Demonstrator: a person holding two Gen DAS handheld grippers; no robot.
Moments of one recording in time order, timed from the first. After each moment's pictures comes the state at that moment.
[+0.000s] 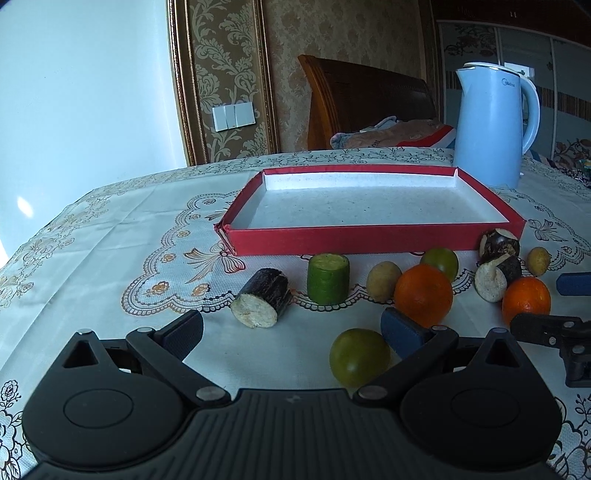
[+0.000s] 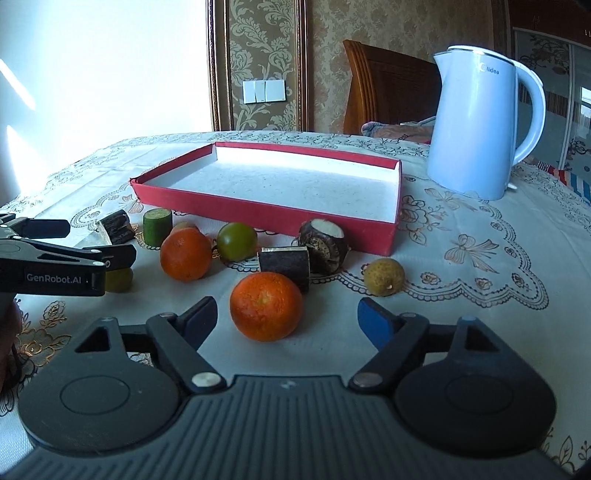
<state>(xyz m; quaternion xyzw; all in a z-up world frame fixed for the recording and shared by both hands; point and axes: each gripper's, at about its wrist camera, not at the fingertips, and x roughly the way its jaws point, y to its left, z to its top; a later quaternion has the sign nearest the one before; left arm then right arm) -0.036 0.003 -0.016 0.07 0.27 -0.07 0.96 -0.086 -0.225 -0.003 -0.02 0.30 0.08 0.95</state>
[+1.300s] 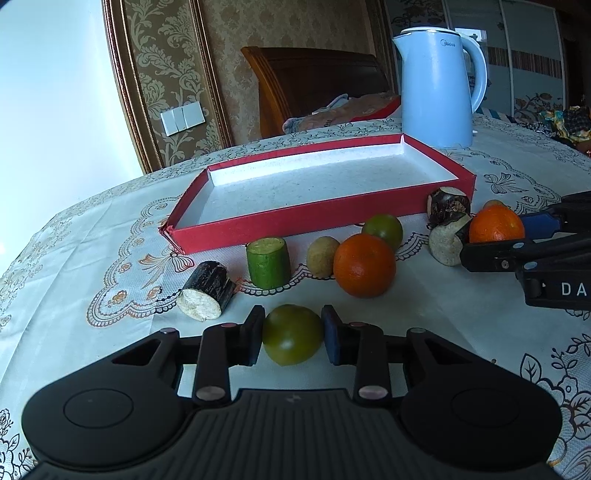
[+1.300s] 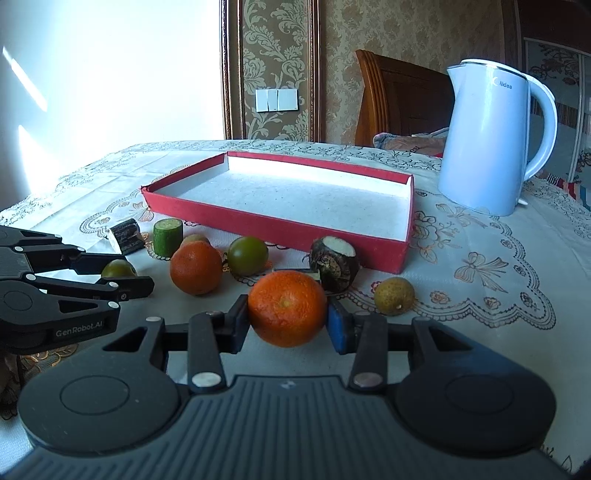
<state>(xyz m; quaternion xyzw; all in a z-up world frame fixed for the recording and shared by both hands) -0.045 -0.022 -0.020 0.13 0.28 -0.12 0.94 -0.085 -0.225 0.006 -0.03 0.28 0.10 0.95</state>
